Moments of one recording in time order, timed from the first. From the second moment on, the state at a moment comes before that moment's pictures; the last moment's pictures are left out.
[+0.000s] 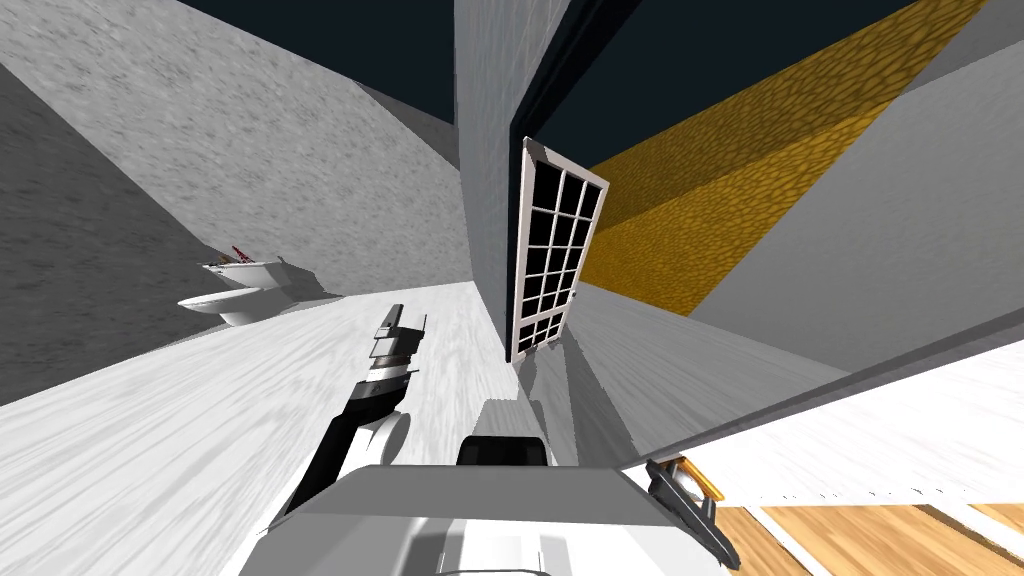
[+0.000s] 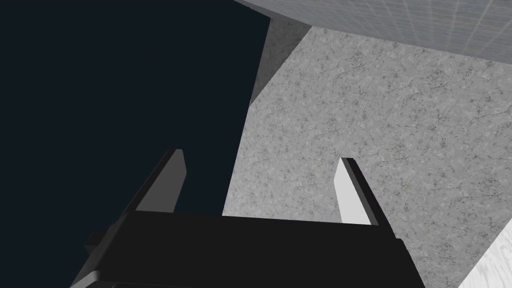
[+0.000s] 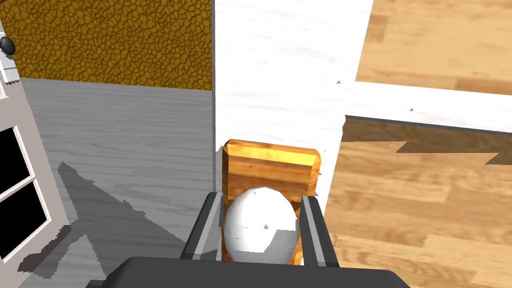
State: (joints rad) arm 0.45 -0.03 -0.22 -1.07 -0.95 -1.08 -1.10
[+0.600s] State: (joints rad) arm 0.38 -0.03 -0.30 -1.04 -0.96 -1.07 -1.06
